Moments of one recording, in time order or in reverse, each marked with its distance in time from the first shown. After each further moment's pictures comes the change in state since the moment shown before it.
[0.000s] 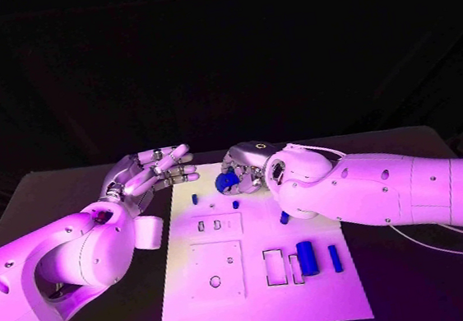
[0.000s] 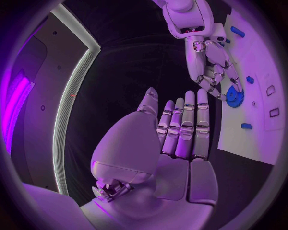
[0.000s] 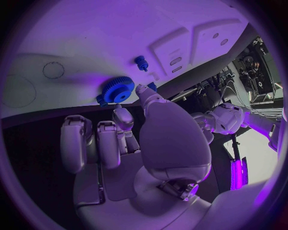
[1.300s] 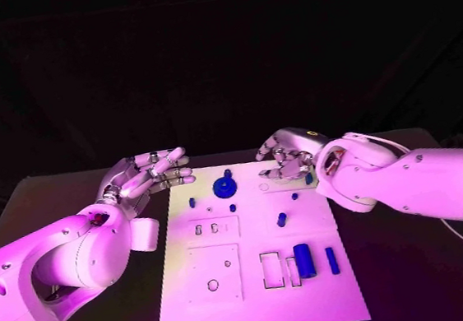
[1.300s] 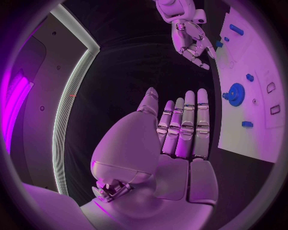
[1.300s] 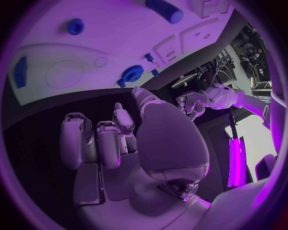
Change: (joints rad) left arm 0.000 -0.009 0.000 -0.015 0.000 0.007 -0.007; left_hand 0.000 0.000 0.003 -0.003 0.000 -0.004 0.004 -0.004 0.000 0.000 0.000 -0.005 0.000 0.000 0.000 -0.006 0.002 0.000 0.000 0.000 0.000 0.001; right arm 0.017 -0.299 0.009 0.195 0.174 -0.094 0.134; right_hand 0.067 0.030 0.026 -0.014 0.037 0.031 -0.006 -0.008 -0.002 0.027 0.002 0.047 0.039 0.004 0.003 -0.004 0.000 0.000 -0.024 0.005 -0.042 0.000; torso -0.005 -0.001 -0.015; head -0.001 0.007
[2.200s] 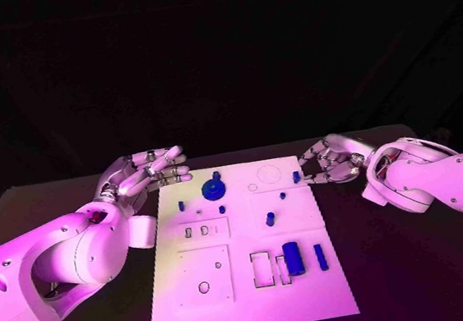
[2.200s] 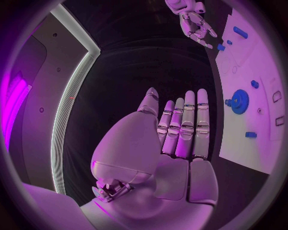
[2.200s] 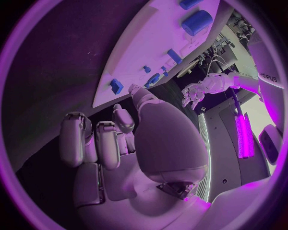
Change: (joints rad) left arm -0.001 0.017 -0.001 -0.031 0.000 0.014 -0.001; left_hand 0.004 0.004 0.003 -0.003 0.000 0.000 0.000 0.000 0.000 0.000 0.000 0.000 0.000 0.000 0.000 0.000 0.001 0.000 -0.004 0.004 0.004 0.000; right arm -0.076 -0.162 0.000 -0.087 0.218 0.084 0.246; right_hand 0.019 -0.008 -0.026 -0.041 -0.012 -0.019 0.004 -0.037 -0.017 -0.010 0.004 -0.008 -0.012 0.000 0.000 0.000 0.000 0.000 -0.011 0.004 -0.016 0.000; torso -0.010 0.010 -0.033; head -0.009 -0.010
